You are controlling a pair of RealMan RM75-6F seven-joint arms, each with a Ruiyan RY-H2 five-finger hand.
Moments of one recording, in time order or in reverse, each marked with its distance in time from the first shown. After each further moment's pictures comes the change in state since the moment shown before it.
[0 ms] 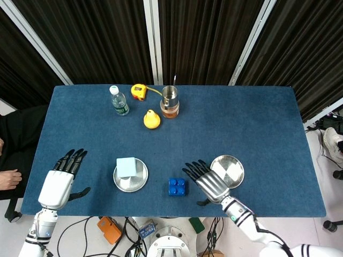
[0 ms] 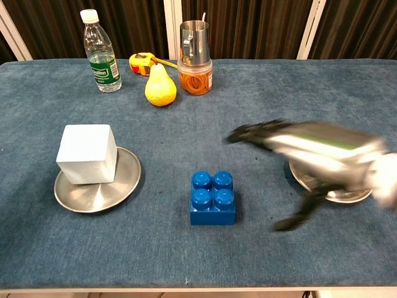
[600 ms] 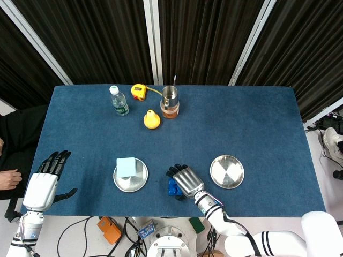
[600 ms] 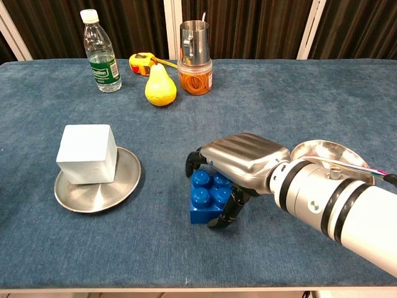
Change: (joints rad) left arm 0.071 0.024 -0.049 0.098 0.007 -0.027 -0.123; right arm 0.163 -0.247 0.038 0.130 0.292 0.072 -0.201
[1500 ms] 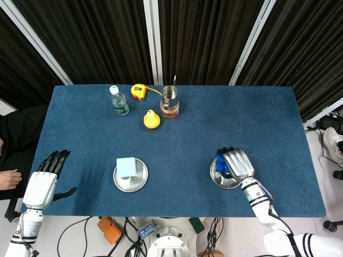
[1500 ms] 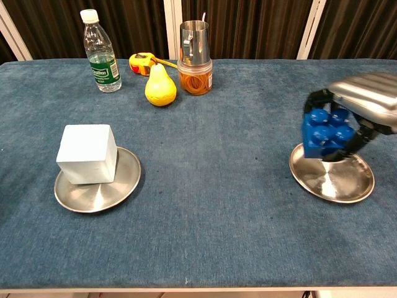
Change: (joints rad) left arm 0.018 -0.001 -0.052 0.032 0.002 -0.068 -0.043; right arm -0.119 0.355 -0.072 0.022 -0.173 0.191 0.264
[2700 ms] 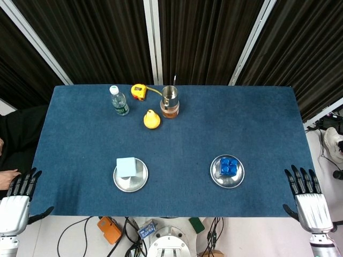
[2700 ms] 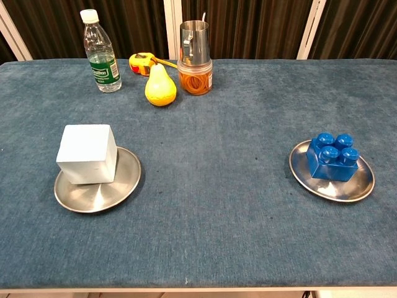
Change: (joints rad) left arm 0.196 0.014 0.080 0.140 0.040 0.150 -0.134; right arm -0.504 0.223 -0.259 0.140 -0.440 0.594 0.281
